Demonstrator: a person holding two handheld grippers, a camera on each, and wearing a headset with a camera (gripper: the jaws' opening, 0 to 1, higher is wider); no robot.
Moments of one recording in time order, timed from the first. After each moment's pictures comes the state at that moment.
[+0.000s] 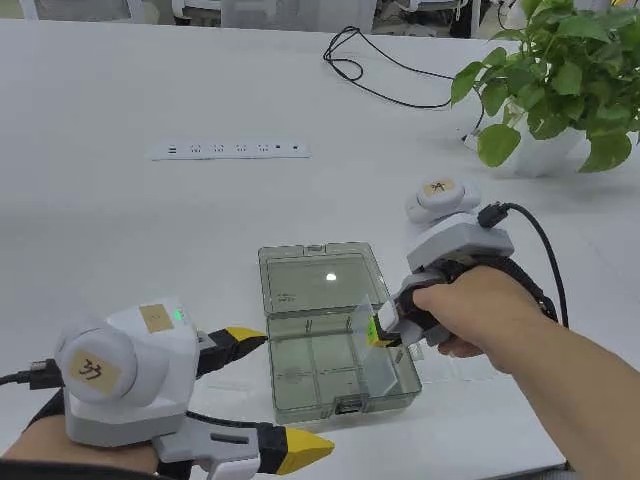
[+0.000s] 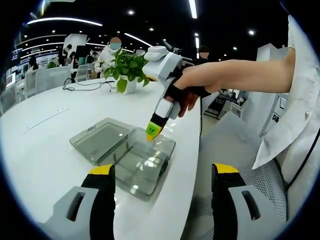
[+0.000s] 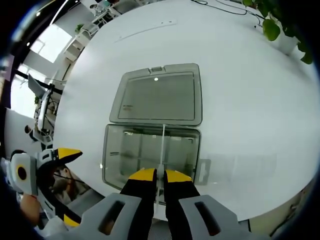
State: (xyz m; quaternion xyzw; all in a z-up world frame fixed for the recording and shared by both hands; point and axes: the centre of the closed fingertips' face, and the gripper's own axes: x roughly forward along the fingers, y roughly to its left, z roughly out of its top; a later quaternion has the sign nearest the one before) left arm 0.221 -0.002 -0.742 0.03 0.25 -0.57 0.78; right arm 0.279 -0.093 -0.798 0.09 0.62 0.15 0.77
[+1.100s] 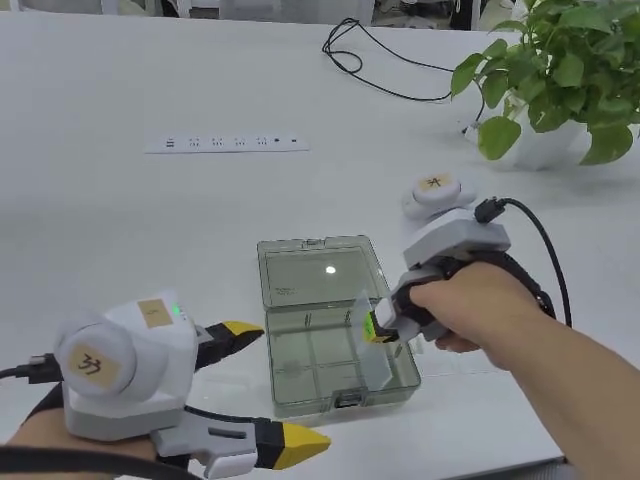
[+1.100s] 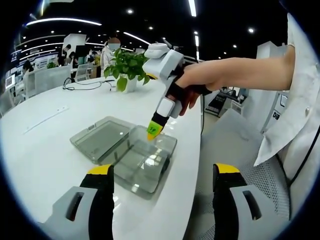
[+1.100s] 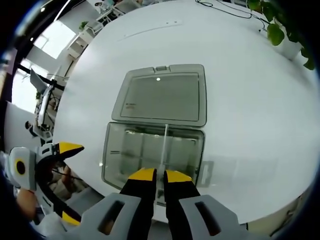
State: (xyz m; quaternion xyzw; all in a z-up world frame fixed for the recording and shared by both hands) left arm 0.222 0.000 -0.748 0.04 0.25 -0.57 0.78; right arm 0.279 -0.089 -0.800 0.07 0.61 0.16 0.77
